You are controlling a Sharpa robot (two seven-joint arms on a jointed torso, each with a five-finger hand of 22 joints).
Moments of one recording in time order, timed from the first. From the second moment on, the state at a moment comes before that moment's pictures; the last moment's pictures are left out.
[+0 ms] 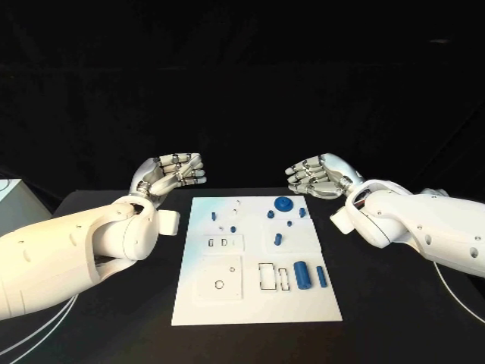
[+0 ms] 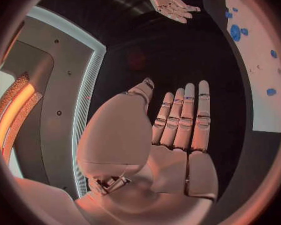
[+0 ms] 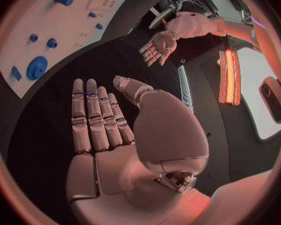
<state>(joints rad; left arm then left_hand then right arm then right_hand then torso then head) 1.20 -0.83 -0.05 1.48 0.00 -0.45 0.54 1.44 -0.12 0.27 0.25 0.05 0.84 0.21 0.20 0.14 1.01 0.18 0.14 0.07 0.98 0.14 0.31 0.21 0.17 0.96 0.24 0.24 0.12 1.31 -0.79 -0.19 1.35 -0.68 -0.44 0.30 1.31 -0.15 0.52 -0.10 0.26 0.89 0.22 0.17 0.13 1.07 0.16 0.07 0.06 1.13 0.10 0.20 0.15 0.16 1.02 0.21 0.22 0.10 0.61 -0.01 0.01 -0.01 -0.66</state>
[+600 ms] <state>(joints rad) 1.21 -0.95 -0.02 1.68 -0.02 -0.38 0.53 1.46 -0.13 0.30 0.22 0.05 0.85 0.22 0.20 0.14 1.04 0.17 0.10 0.07 1.01 0.12 0.43 0.29 0.17 1.06 0.20 0.32 0.15 1.36 -0.77 -0.18 1.35 -1.25 -0.44 0.05 1.28 -0.21 0.54 -0.08 0.22 1.01 0.17 0.16 0.15 1.22 0.09 0.07 0.07 1.46 0.00 0.88 0.74 0.16 1.34 0.09 0.80 0.57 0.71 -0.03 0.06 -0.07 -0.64</state>
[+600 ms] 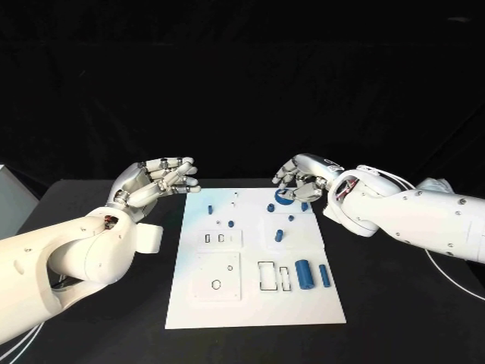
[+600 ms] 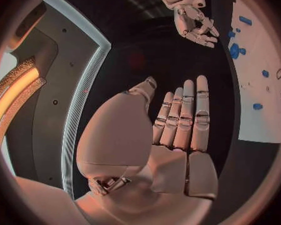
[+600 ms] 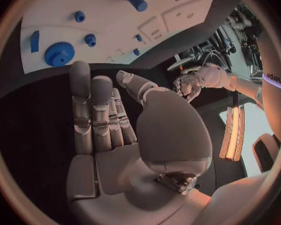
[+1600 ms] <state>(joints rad) 1.21 -0.97 -0.01 1.72 -0.02 -0.35 0.51 1.44 -0.14 0.32 0.19 0.05 0.85 0.22 0.20 0.14 1.06 0.16 0.07 0.07 0.99 0.09 0.60 0.41 0.17 1.10 0.18 0.51 0.27 1.36 -0.71 -0.18 1.31 -1.59 -0.33 -0.17 1.27 -0.26 0.53 -0.03 0.19 1.01 0.16 0.14 0.18 1.16 0.09 0.06 0.07 1.46 0.00 1.30 1.14 0.11 1.43 0.09 1.19 1.03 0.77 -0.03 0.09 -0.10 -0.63</state>
